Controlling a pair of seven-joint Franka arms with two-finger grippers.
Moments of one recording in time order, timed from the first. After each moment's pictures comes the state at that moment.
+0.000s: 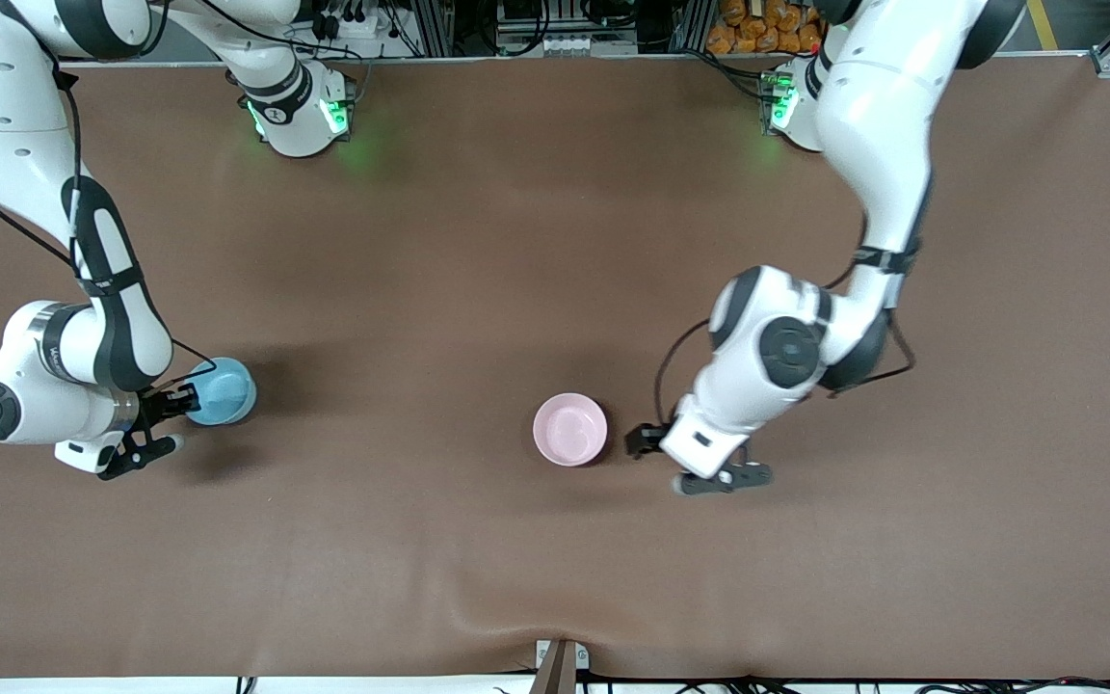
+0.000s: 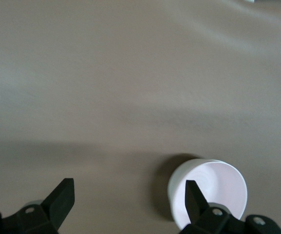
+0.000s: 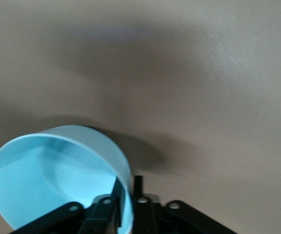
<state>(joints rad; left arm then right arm) -0.40 0.72 -0.06 -1.34 -0.15 2.24 -0.48 -0.15 0.67 -0.02 -1.67 0.03 2.09 -0.58</state>
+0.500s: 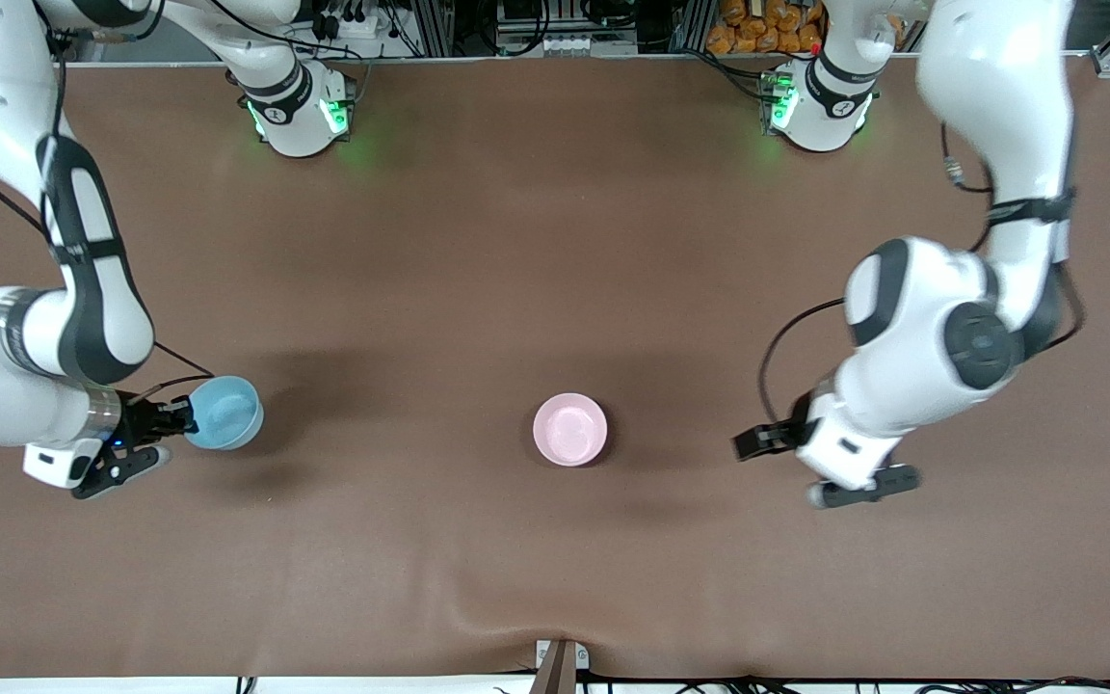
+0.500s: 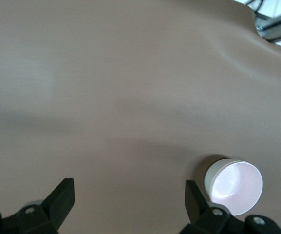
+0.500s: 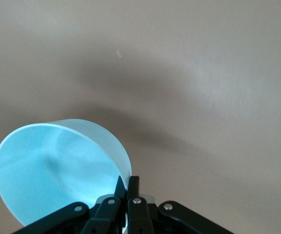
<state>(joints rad) -0.23 0.55 -0.05 -1.34 -0.14 1.99 -0.45 -0.12 0.55 0.06 -1.56 0.08 2.02 -0.56</state>
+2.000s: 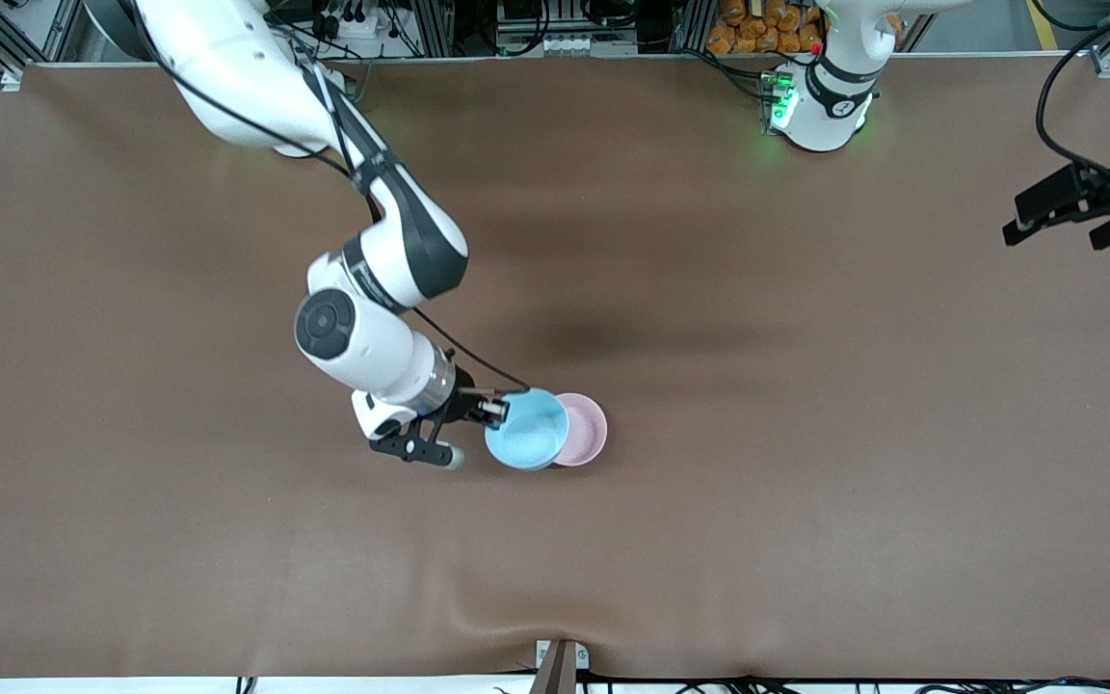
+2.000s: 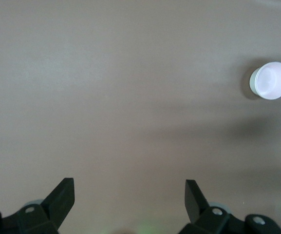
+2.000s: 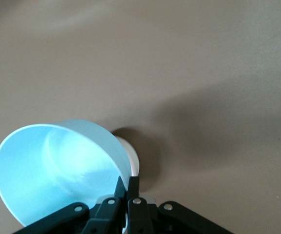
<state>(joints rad) -0.02 0.00 0.00 -1.46 -0.10 1.46 0.00 0.45 0.72 0.07 -1.36 0.30 2.29 0.64</state>
